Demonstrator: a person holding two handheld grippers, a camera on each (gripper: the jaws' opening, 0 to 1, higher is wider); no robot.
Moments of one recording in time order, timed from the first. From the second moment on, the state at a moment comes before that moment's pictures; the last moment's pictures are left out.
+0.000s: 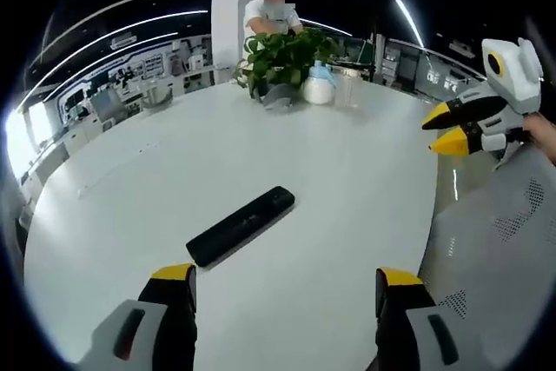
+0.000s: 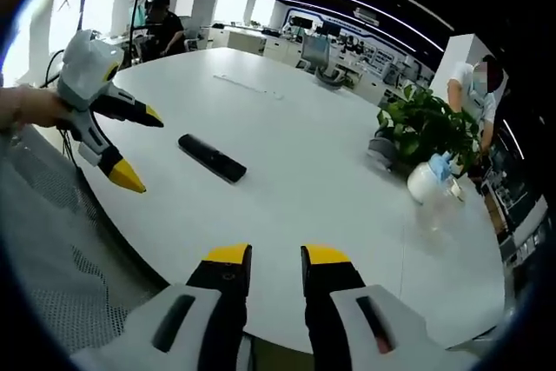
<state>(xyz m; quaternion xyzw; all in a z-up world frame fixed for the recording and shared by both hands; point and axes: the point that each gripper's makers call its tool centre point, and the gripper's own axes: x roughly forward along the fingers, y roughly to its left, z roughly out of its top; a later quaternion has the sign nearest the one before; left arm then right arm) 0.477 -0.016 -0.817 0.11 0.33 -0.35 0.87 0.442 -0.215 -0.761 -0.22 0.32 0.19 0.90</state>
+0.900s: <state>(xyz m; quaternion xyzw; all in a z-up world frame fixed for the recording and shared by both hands) 0.505 -0.008 -0.811 0.16 0.35 -0.38 0.84 0.441 -0.207 -0.758 -0.20 0.31 0.22 0.90</state>
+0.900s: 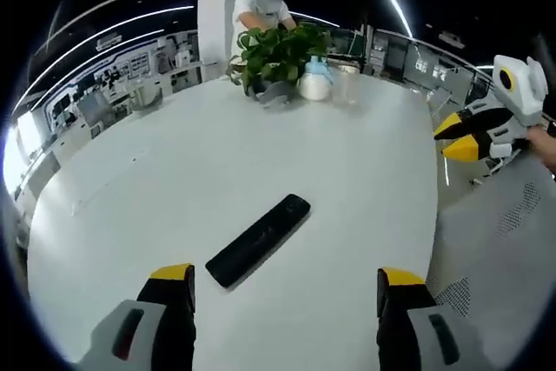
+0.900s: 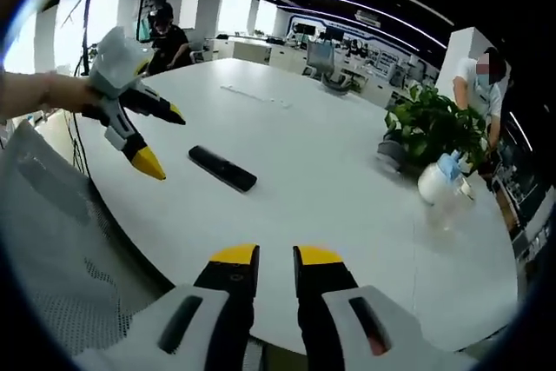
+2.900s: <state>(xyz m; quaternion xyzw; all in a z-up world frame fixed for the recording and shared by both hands) 0.529 0.000 -0.864 0.31 0.37 -0.41 0.77 0.436 -0.210 -0.775 -0.23 0.35 0.22 0.88</state>
